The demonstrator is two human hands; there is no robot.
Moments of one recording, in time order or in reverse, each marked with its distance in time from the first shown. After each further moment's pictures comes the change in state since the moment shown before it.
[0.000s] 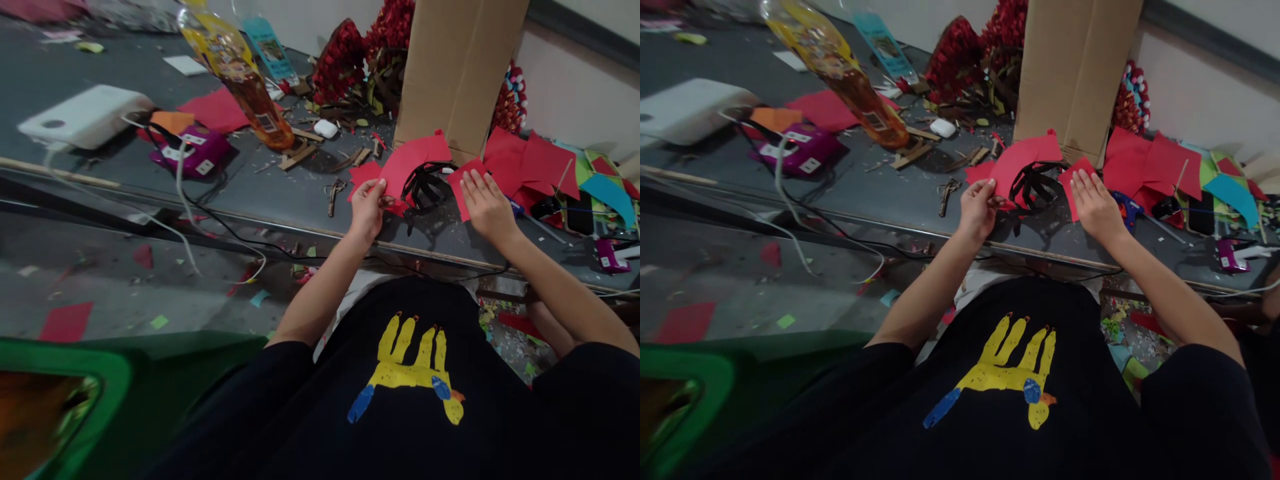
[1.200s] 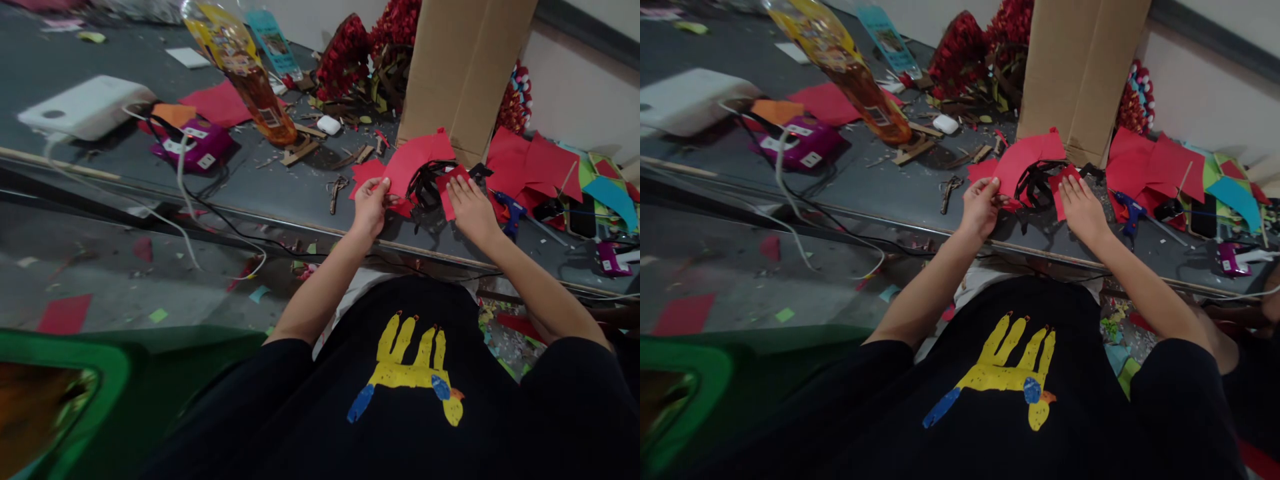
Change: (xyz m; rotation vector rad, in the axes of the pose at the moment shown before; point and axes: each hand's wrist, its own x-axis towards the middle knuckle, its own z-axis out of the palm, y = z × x) left_hand -0.002 0.002 0.004 0.066 0.019 -0.036; right_hand 0.017 -0.013 0.039 0.014 -0.039 -0.013
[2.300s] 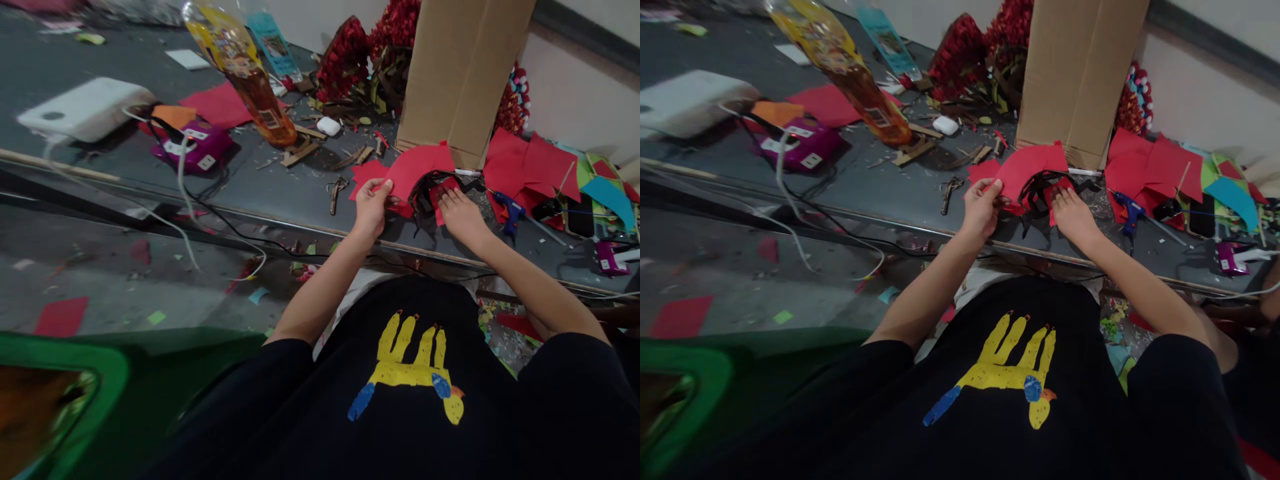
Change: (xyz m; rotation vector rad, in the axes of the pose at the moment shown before) left_hand -0.003 -0.001 0.002 0.029 0.002 0.043; right_hand 0.008 -0.020 0.000 -0.043 -0.099 -0.067
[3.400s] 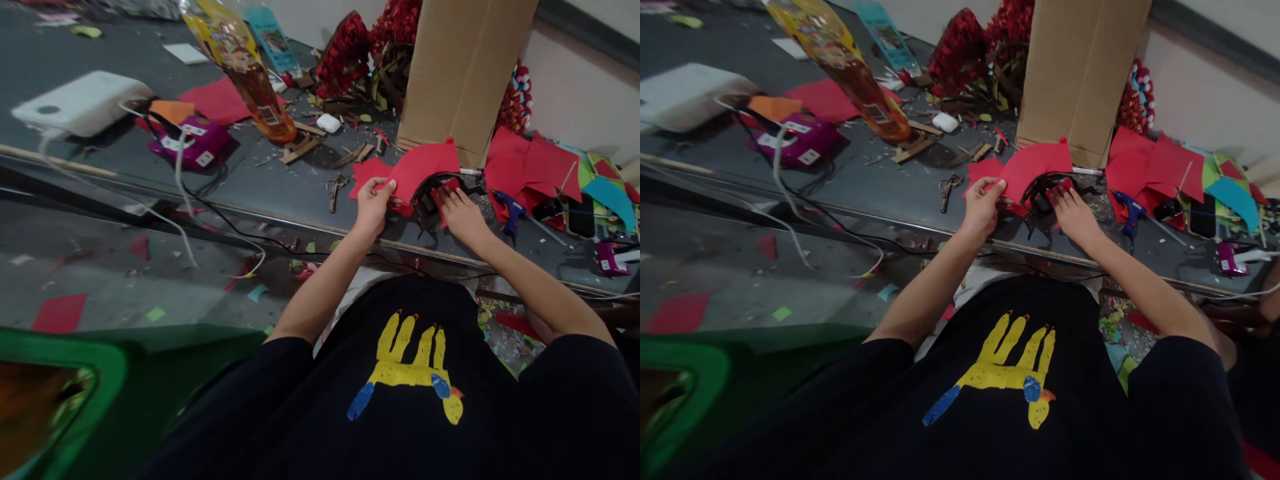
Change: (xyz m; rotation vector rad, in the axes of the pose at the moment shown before) left_hand 0.003 -0.006 -0.001 0.033 -0.014 0.008; right_hand -0.007 0.005 0.008 0.023 0.017 -0.043
